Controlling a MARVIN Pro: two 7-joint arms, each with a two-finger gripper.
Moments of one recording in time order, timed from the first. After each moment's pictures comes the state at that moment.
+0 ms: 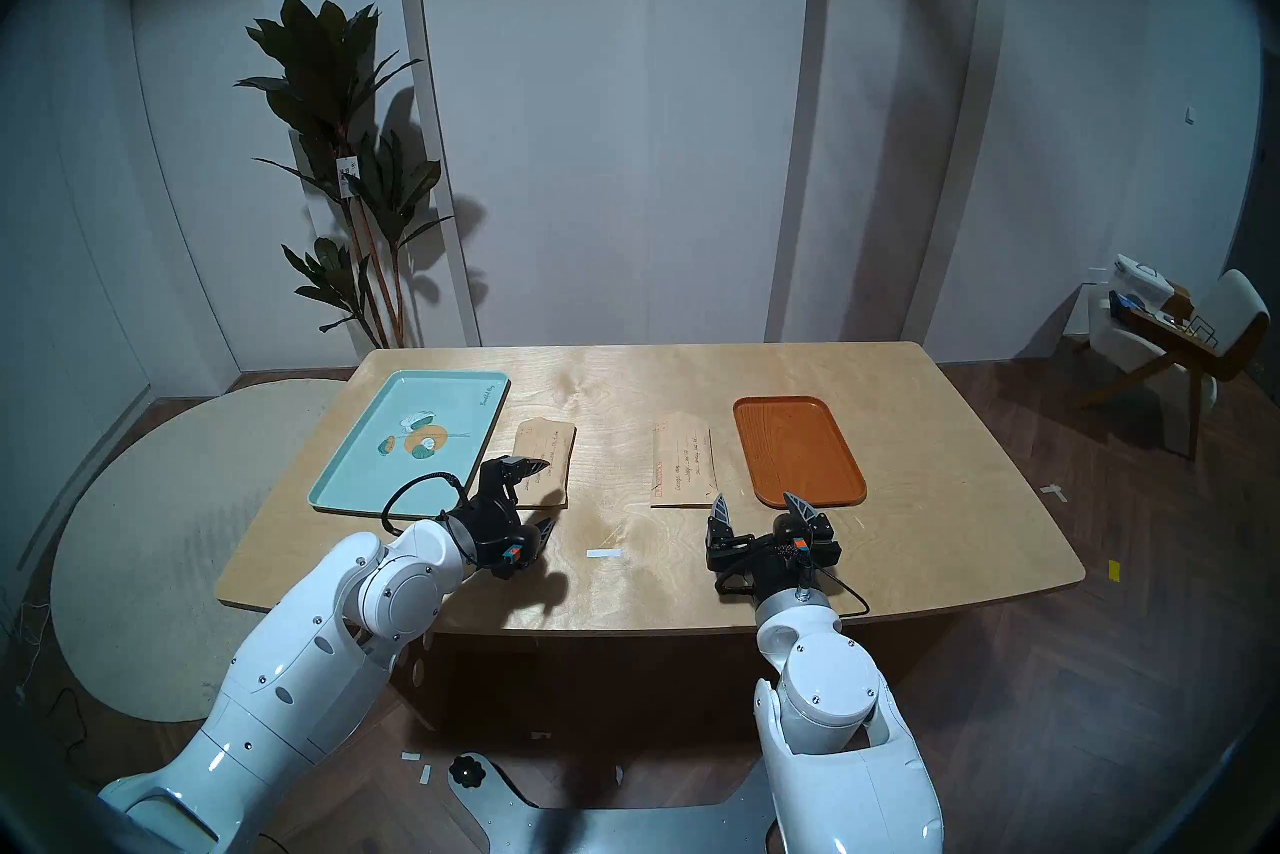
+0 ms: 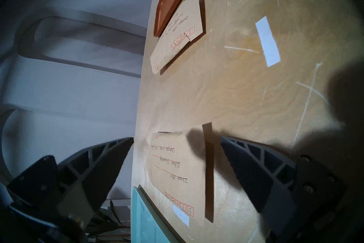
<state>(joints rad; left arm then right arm) 1.52 -1.17 -1.24 -1.57 0.97 -0.14 -0.36 -1.91 -1.57 1.54 -1.76 0.01 -0.02 -0.01</state>
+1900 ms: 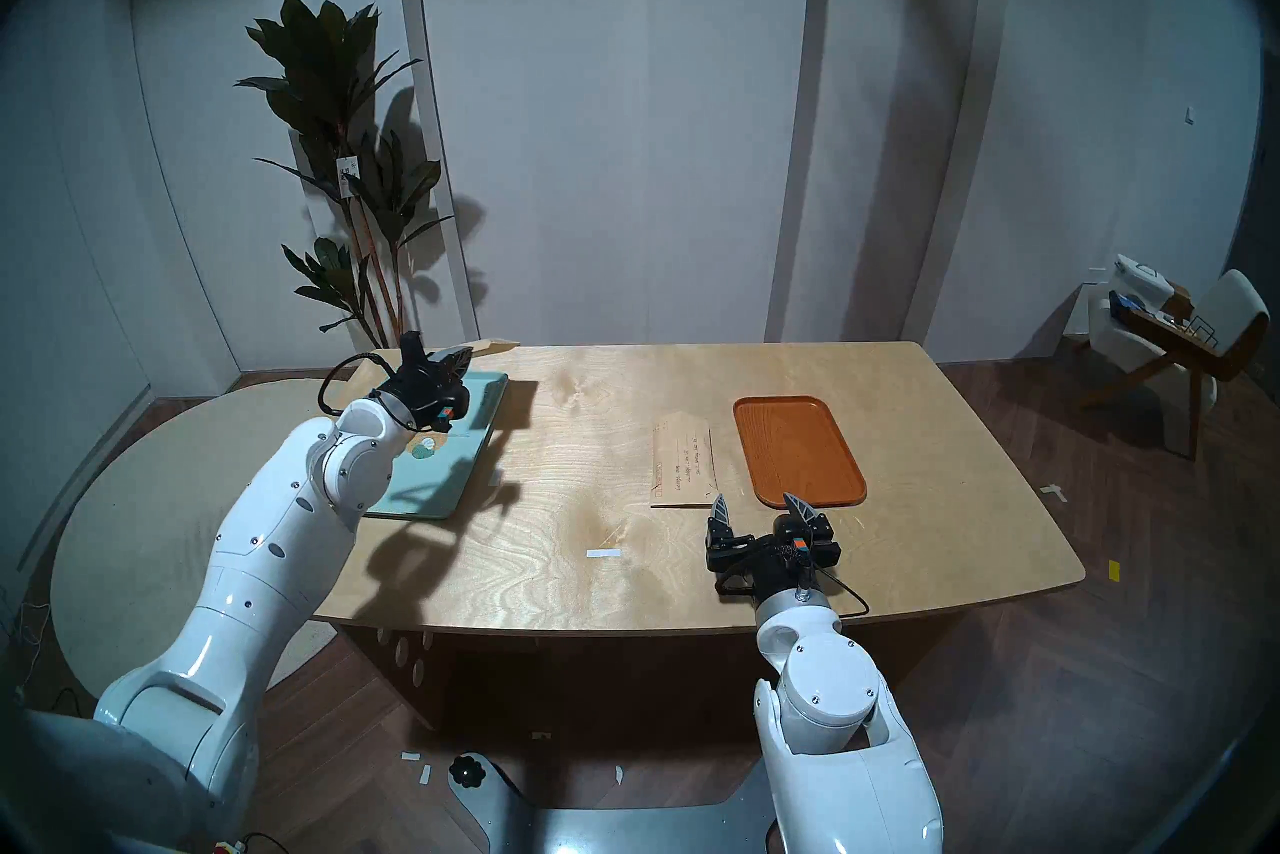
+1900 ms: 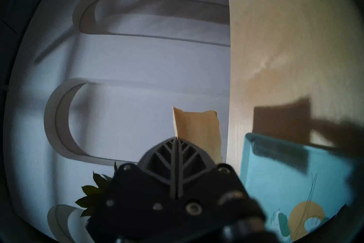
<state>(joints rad) 1.17 -1.19 -1.41 -1.20 1.06 -0.25 -0.08 -1.91 -1.57 1.54 -1.75 0.01 -0.02 -0.01</state>
